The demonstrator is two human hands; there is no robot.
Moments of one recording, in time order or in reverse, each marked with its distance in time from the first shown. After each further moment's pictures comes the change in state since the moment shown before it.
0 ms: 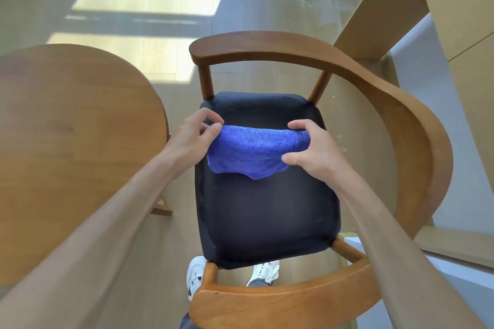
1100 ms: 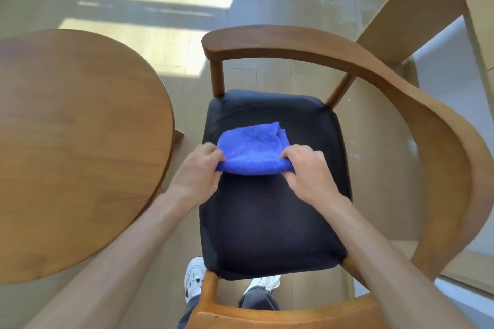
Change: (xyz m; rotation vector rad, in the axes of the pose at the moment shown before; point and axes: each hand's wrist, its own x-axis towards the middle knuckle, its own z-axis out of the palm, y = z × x) left_hand 0.003 -0.079 0.034 0.554 0.062 0.247; right_hand 0.040 0.051 0.062 -0.582 0.047 -0.406
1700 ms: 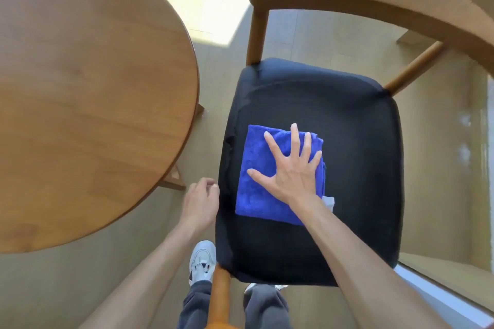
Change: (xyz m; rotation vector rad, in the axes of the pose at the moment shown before) left_hand -0.062 -0.067 0.109 -0.449 -0.064 -0.849; right_hand 0.031 -0.033 0.155 -0.192 -0.154 0.095
